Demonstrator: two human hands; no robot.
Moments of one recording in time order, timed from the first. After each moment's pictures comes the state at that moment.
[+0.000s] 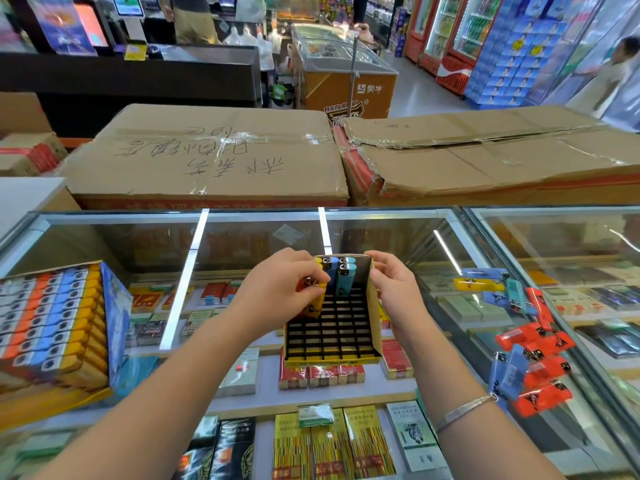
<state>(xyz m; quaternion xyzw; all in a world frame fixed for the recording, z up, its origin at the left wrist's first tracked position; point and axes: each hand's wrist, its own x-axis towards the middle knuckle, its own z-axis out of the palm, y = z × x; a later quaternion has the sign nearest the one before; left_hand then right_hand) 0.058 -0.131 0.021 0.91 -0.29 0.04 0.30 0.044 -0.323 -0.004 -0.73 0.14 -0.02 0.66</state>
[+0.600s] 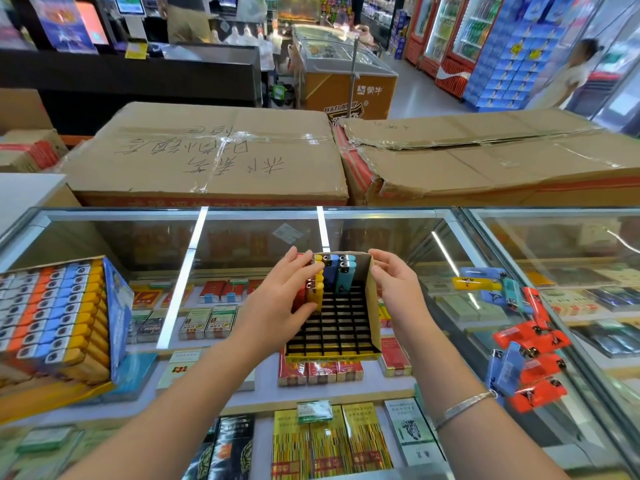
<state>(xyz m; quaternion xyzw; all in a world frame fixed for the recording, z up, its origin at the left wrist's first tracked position) 0.046 -0.127 -0.029 0.91 -0.26 0.10 0.32 0.040 -0.322 -0.004 -0.73 0.17 -0.04 0.66</state>
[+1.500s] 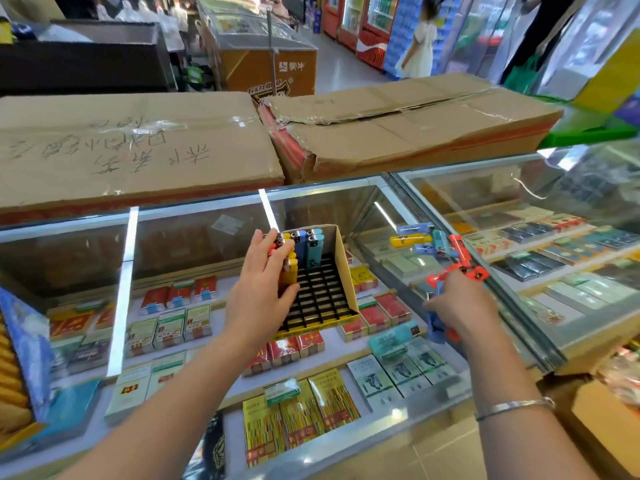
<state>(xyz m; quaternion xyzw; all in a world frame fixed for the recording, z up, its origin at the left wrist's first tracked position) 0.039 -0.180 -0.037 0.92 -0.23 0.08 0.32 -0.051 -0.438 0.000 -0.90 0.41 0.06 0.16</state>
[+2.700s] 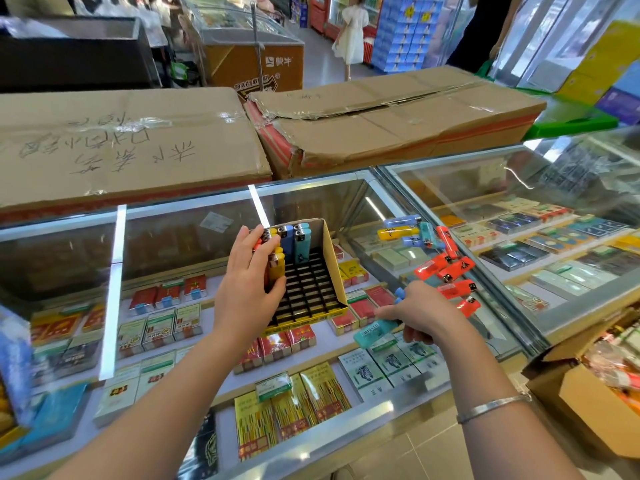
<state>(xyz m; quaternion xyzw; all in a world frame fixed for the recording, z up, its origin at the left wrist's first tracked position) 0.041 -0.182 -0.047 0.90 -0.22 0.12 0.35 -0.058 -0.412 -0.003 -0.86 0.34 0.17 0.34</state>
